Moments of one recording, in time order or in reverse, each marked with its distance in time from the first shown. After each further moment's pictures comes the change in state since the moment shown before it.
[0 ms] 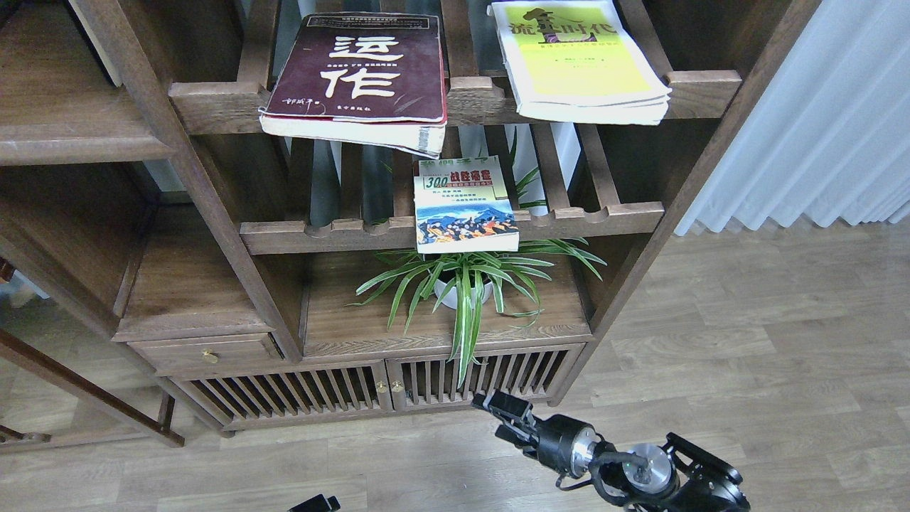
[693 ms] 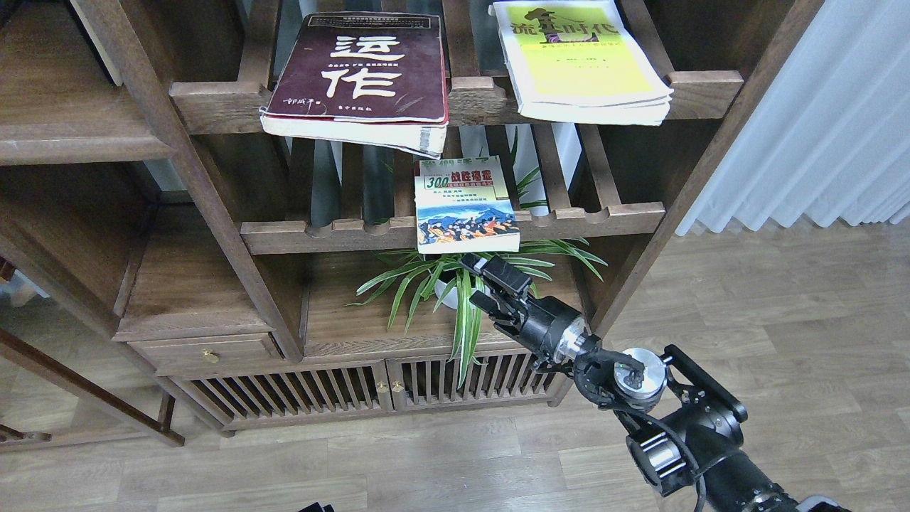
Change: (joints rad) left arm 0.026 0.000 0.000 0.012 0.000 0.000 0.000; right arm 0.068 0.000 0.164 0.232 -0.008 -0.161 0.000
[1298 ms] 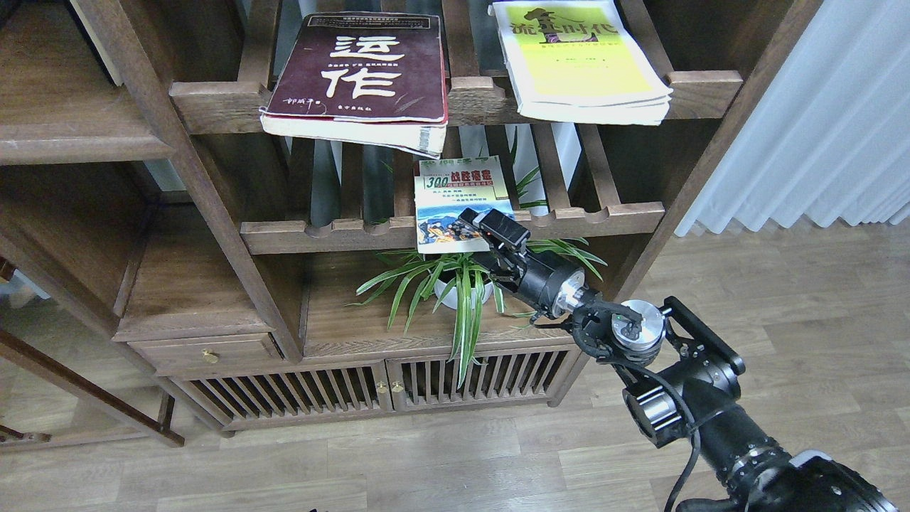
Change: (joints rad) left arm 0.006 0.000 -0.006 0.001 0.000 0.000 0.000; right arm 0.130 0.000 0.006 -0.099 -0.001 -0.058 0.001
